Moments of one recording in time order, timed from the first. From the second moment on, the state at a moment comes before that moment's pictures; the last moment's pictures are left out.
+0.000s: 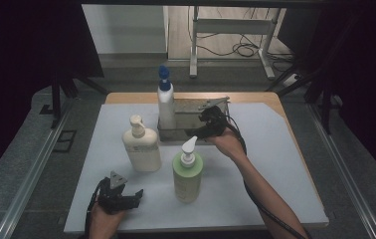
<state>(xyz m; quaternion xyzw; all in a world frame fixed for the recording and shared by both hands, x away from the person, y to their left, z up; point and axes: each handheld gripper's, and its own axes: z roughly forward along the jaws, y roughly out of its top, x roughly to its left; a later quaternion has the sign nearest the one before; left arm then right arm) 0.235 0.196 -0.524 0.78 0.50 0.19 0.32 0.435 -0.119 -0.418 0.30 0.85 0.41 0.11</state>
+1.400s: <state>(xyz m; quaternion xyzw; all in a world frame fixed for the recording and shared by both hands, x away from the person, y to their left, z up) 0.235 0.196 -0.524 0.78 0.50 0.19 0.32 0.332 -0.196 -0.453 0.25 0.87 0.42 0.10</state>
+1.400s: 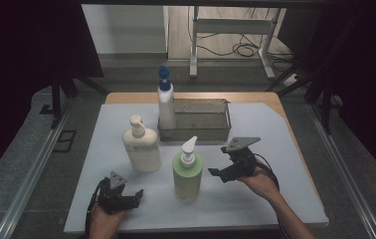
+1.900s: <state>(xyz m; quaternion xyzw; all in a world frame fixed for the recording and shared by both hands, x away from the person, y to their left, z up) 0.235 0.196 -0.525 0.78 0.50 0.19 0.32 0.299 -0.190 -0.462 0.21 0.88 0.43 0.05</state>
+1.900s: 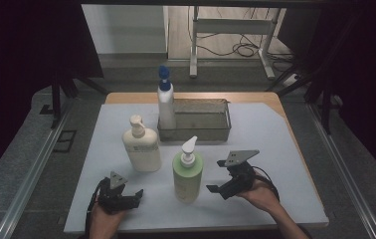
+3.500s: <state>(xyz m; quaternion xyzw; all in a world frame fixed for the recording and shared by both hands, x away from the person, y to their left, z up) 0.235 0.196 -0.524 0.78 0.50 0.19 0.32 0.292 -0.118 -0.423 0.15 0.87 0.47 0.04</state>
